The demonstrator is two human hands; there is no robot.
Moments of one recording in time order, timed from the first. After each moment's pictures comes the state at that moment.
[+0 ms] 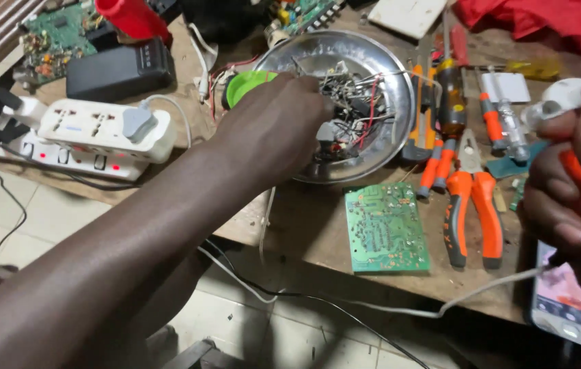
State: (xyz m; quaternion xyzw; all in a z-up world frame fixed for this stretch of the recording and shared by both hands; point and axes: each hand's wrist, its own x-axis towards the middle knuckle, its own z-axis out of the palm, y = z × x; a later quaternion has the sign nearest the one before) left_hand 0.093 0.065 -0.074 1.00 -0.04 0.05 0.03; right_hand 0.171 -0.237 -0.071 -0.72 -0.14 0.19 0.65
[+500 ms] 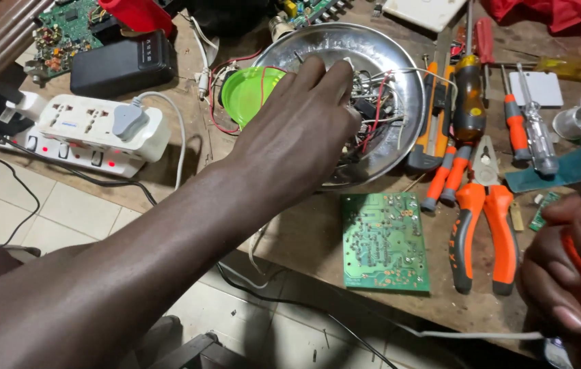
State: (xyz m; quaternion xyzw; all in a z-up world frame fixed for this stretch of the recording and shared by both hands) left_hand 0.103 0.038 -0.089 0.99 -0.07 0.15 -0.02; right_hand 0.152 -0.260 -0.123 -0.65 -0.07 0.21 0.73
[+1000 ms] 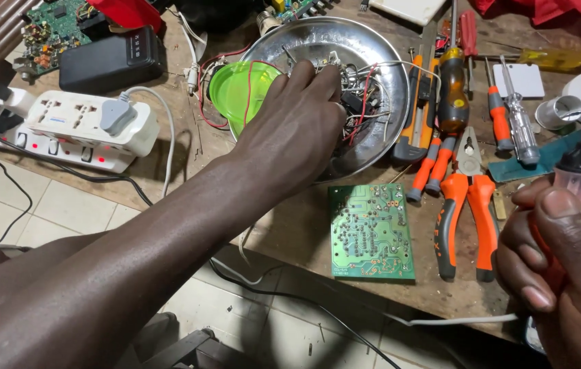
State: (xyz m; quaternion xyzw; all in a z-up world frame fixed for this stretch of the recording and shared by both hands) left_hand 0.114 0.035 -0.112 0.99 -0.05 0.14 -0.01; right_hand 0.143 -0.246 -0.101 -0.69 -0.10 0.15 0.70
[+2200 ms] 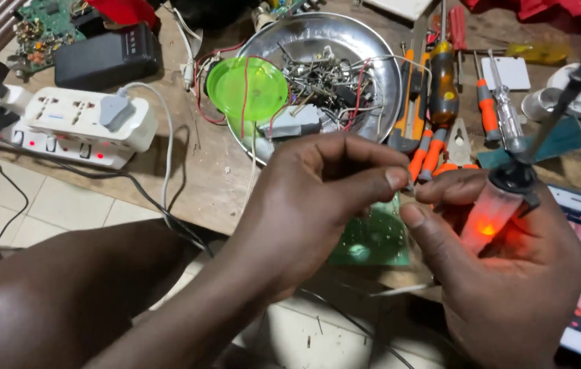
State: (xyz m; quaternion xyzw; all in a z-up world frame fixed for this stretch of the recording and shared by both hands) left_hand 0.056 -0.052 -0.043 0.58 0.26 0.07 0.77; right_hand 0.096 -0.201 -0.074 -0.80 -0.23 -0.04 0.55
